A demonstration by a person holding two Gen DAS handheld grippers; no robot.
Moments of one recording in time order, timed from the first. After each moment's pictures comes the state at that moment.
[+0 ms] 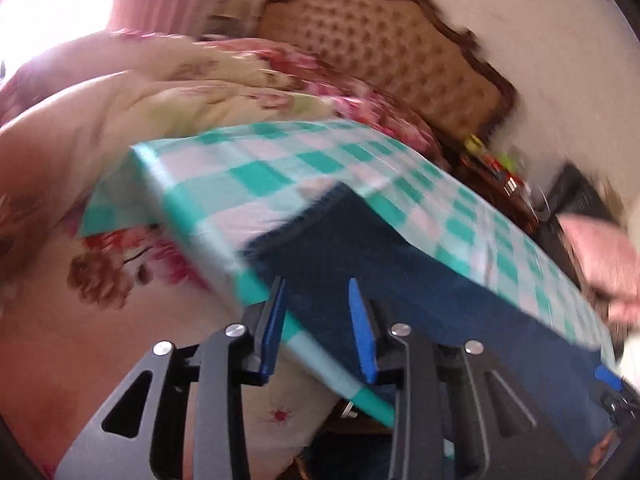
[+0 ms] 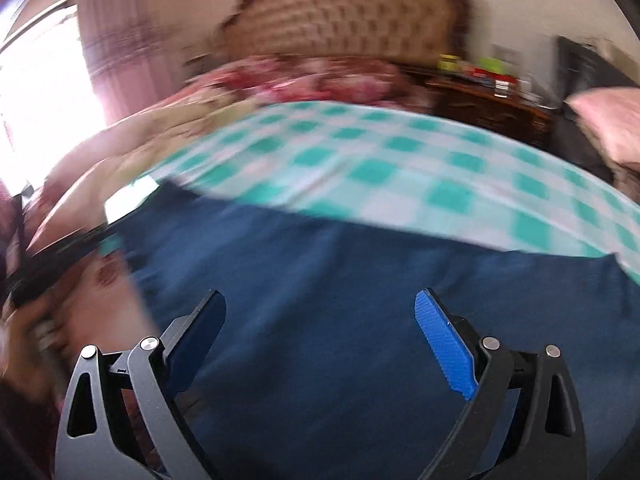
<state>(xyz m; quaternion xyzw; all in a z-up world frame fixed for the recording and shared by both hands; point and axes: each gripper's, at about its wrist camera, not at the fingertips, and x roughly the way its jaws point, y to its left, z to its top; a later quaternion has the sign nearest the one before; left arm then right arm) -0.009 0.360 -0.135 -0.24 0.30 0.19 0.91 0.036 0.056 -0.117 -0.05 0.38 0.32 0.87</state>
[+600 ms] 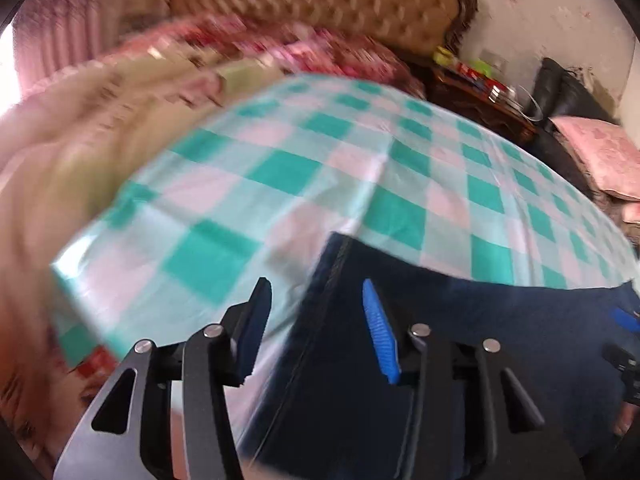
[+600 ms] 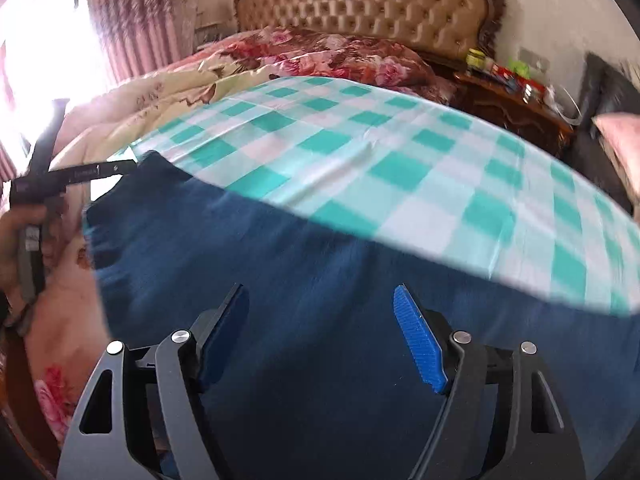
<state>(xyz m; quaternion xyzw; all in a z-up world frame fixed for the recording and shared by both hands) 0.118 0.426 -0.137 -0.13 0.43 0.10 0.89 0.116 0.108 -0.136 -0.14 0.40 0.31 0.85</state>
